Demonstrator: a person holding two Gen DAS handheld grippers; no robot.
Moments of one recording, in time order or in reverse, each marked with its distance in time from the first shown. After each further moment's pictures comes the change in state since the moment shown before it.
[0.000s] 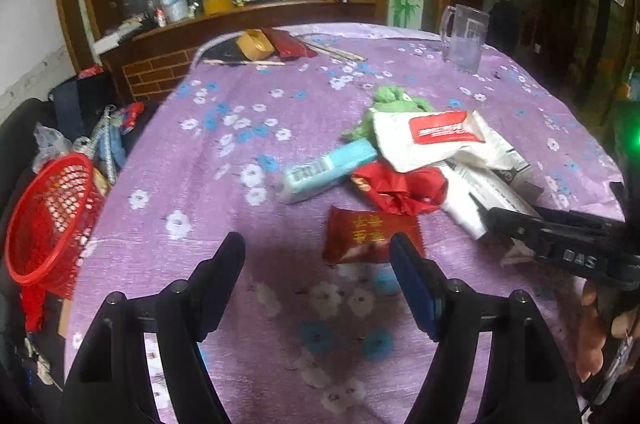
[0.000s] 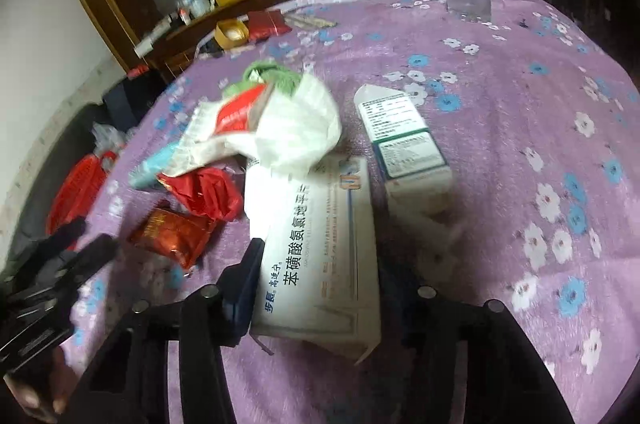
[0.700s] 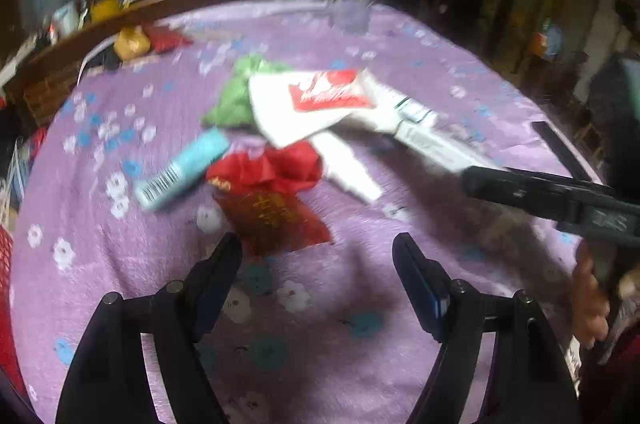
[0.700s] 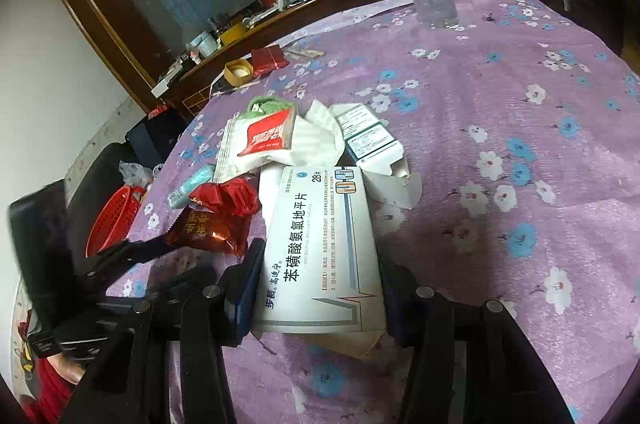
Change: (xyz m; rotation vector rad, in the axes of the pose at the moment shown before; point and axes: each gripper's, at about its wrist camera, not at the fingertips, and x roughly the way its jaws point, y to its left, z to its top) left arm 0.004 -0.053 -0.008 0.214 0.046 -0.320; right arm -0.055 -0.029 -0.027 0.096 -0.094 0.088
